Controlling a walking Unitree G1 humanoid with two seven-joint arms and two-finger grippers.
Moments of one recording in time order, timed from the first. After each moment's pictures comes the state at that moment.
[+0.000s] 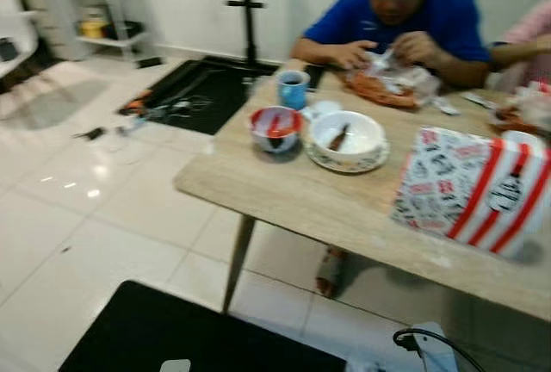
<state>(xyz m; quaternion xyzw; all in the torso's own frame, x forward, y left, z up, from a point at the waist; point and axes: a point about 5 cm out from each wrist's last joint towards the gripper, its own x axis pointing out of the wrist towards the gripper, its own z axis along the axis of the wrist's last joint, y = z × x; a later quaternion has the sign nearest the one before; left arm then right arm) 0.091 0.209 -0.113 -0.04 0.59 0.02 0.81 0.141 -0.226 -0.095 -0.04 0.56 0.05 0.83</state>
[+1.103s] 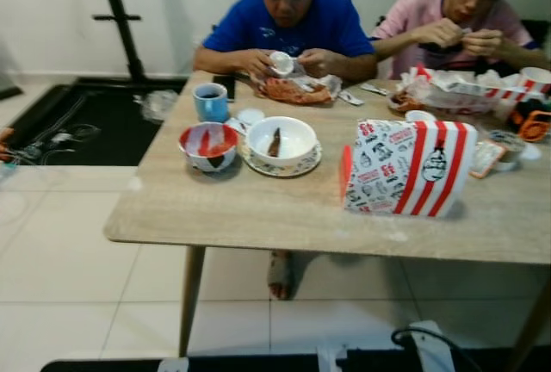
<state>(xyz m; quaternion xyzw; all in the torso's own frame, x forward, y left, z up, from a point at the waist) 0.099 0.207 -0.111 -0.04 0.57 0.01 0.82 0.139 -0.225 -0.096 -0.03 0.57 0.05 0.82</state>
